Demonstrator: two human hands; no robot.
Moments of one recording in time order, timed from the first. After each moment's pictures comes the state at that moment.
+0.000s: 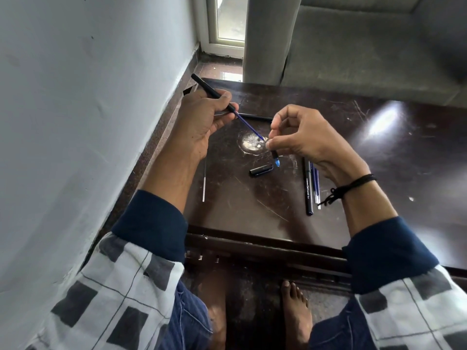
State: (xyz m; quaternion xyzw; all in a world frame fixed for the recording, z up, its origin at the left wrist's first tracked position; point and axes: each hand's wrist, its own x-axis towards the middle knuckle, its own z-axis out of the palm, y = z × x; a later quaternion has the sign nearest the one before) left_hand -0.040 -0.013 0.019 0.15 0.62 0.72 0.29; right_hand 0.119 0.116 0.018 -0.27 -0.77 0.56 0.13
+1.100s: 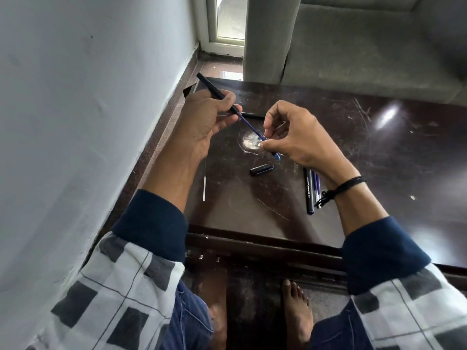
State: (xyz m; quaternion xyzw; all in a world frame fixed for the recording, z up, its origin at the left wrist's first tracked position) left_hand -0.037 -0.013 0.019 0.16 0.62 0.70 0.30; right_hand 0.116 0.108 0.017 -0.22 -0.87 0.41 0.15
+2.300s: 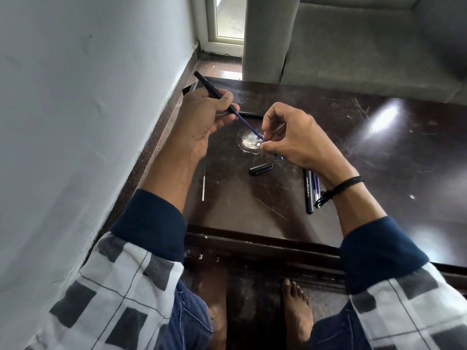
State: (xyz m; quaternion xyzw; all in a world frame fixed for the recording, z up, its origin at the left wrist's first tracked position) left_hand -0.038 -0.013 0.017 0.16 0.63 0.70 0.29; right_hand 0.117 0.106 0.016 -0.21 -0.89 0.38 0.14
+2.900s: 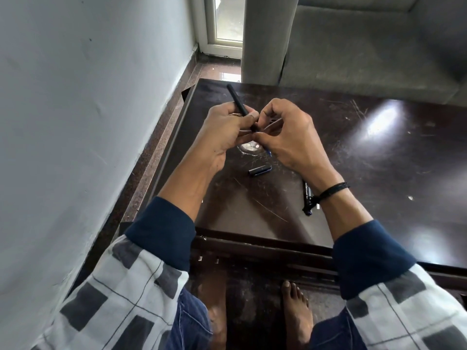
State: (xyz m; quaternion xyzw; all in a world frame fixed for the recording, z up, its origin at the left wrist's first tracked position) left_hand -0.008 -0.001 0.010 0.21 0.65 0.65 0.34; right_hand 0.108 0.095 0.009 -0.22 -0.87 0.36 0.26
